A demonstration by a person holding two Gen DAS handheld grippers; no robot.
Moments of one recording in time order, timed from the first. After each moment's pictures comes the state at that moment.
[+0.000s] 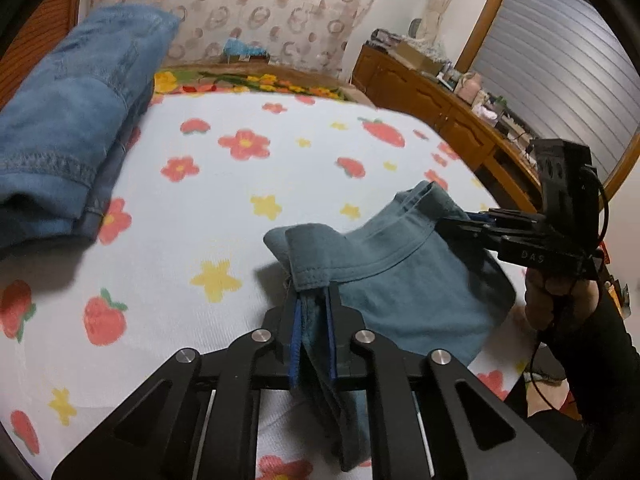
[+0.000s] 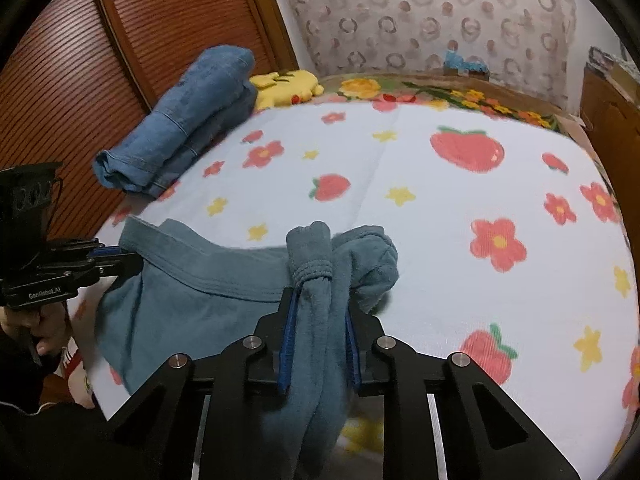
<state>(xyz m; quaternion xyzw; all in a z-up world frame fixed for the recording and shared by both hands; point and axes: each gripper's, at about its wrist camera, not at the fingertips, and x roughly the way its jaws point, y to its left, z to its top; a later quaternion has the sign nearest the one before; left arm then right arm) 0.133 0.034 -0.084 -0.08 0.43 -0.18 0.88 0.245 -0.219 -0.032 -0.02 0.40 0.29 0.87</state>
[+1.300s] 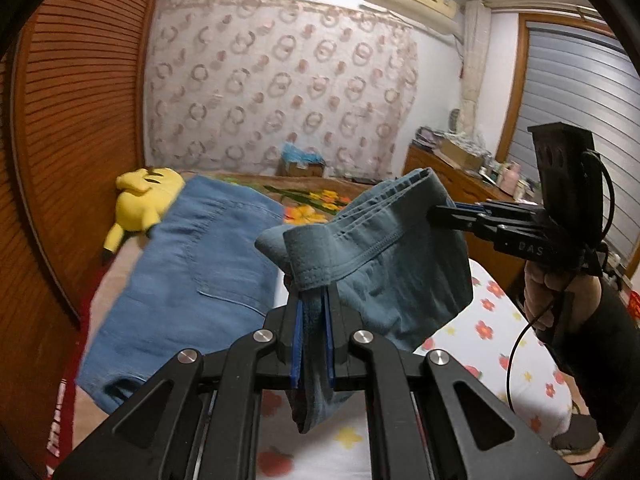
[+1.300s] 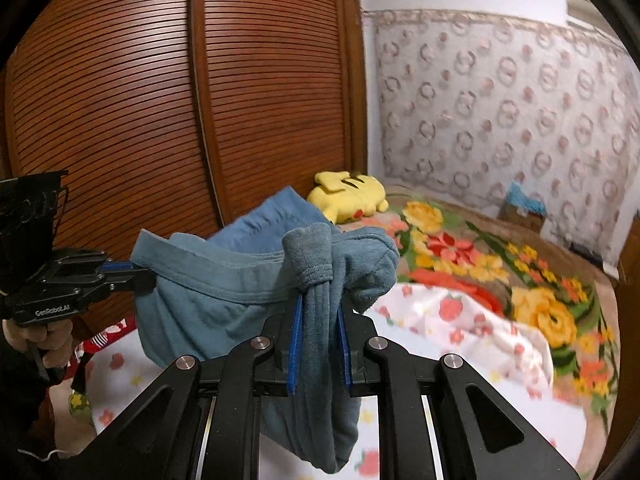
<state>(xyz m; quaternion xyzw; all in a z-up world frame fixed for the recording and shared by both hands) 0.173 0.129 0.033 -0.07 0.27 -0.07 0.96 0.316 -0.133 0.074 -0.11 0.23 0.39 0.88</state>
